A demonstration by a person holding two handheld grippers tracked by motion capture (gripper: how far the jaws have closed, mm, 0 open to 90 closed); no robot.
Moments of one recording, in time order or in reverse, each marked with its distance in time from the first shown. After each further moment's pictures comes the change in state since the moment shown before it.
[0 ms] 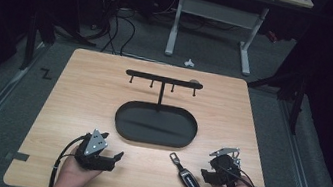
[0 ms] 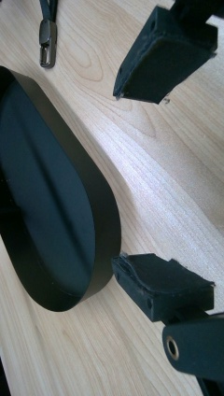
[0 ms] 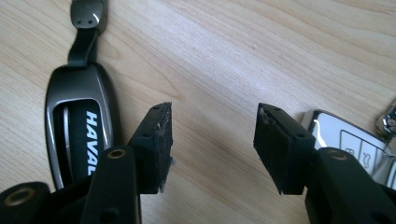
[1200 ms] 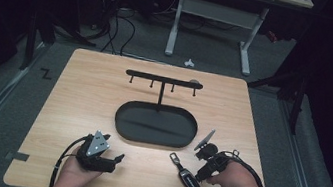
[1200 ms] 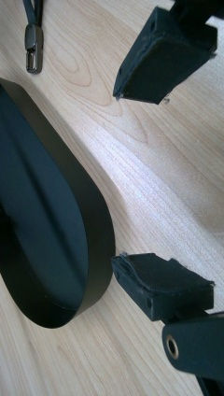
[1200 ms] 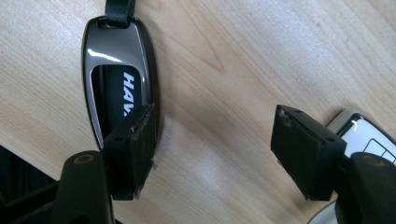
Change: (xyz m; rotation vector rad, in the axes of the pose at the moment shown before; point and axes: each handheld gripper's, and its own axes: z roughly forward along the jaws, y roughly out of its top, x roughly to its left) left arm -0.001 -0.002 0.003 0.026 -0.024 0.024; right arm 0.014 0.050 0.006 0.399 0.077 -0.182
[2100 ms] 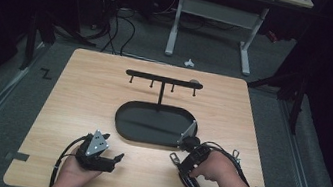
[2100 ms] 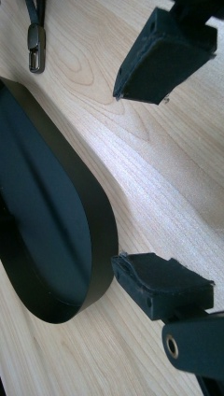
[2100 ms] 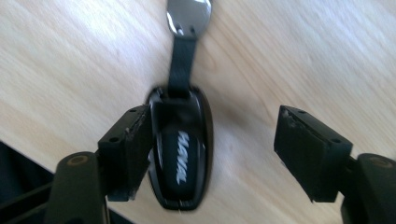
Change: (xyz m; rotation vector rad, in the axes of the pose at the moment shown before) left arm 0.001 0.001 -0.001 -0.011 0.005 0.005; right arm 0.020 0.049 0.008 0.100 0.074 0.015
